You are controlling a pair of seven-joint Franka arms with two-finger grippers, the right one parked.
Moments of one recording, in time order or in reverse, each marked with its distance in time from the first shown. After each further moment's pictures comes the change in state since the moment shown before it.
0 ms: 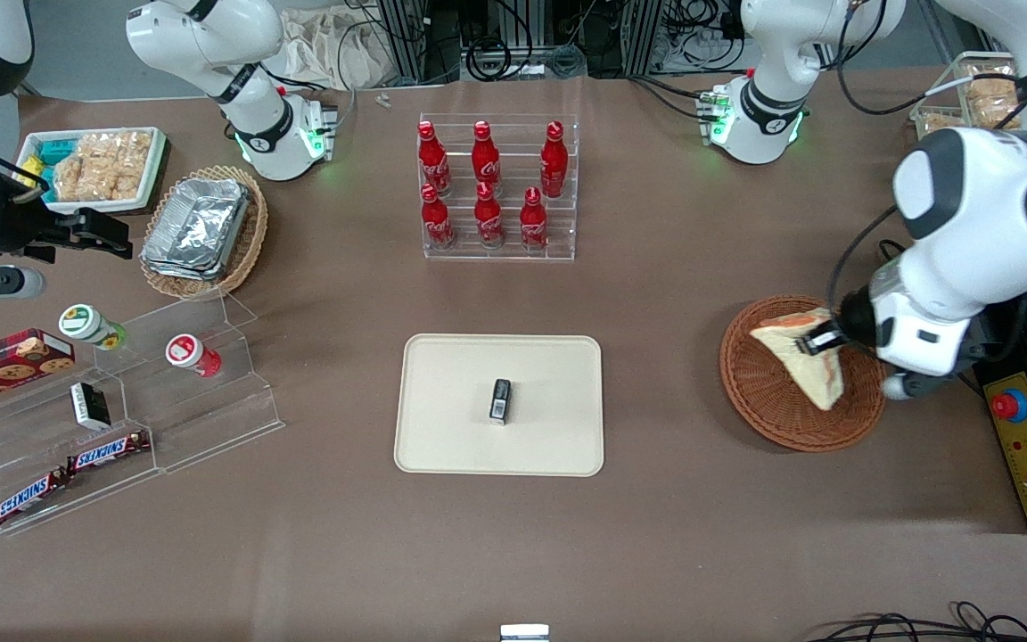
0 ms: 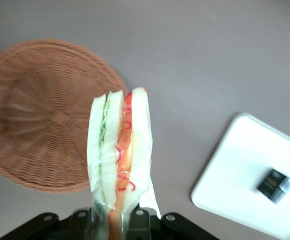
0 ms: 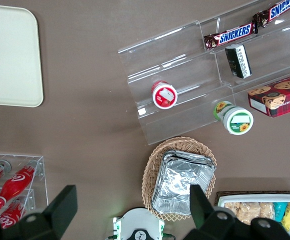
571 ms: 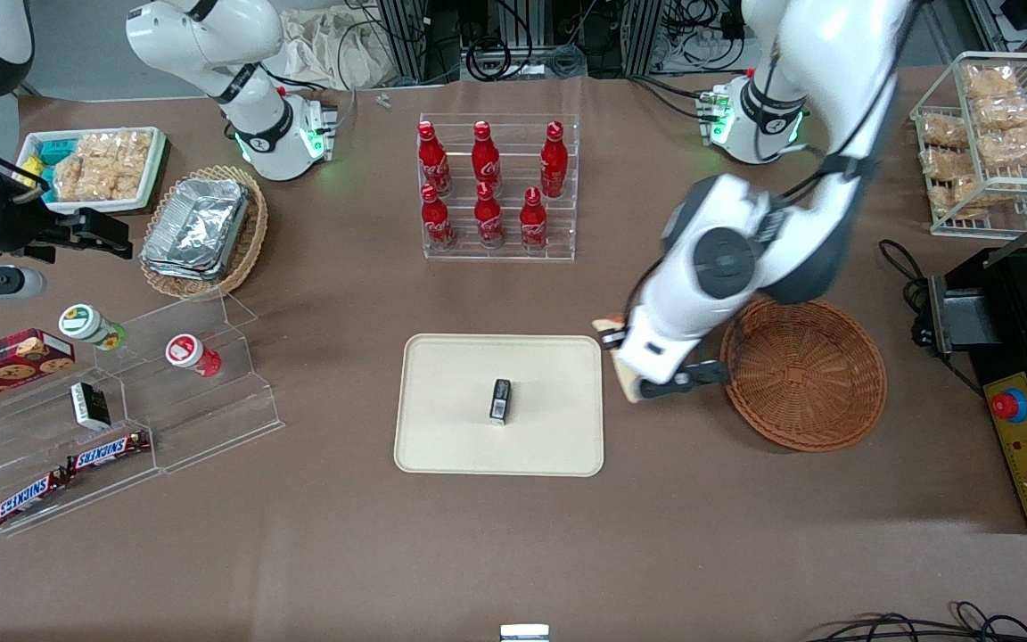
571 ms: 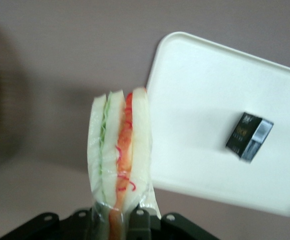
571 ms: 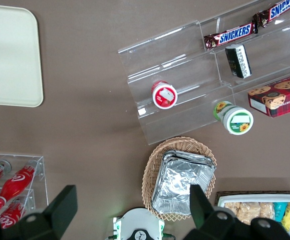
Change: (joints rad) arm -0.272 0.340 -0.135 0.204 0.185 0.100 -0.305
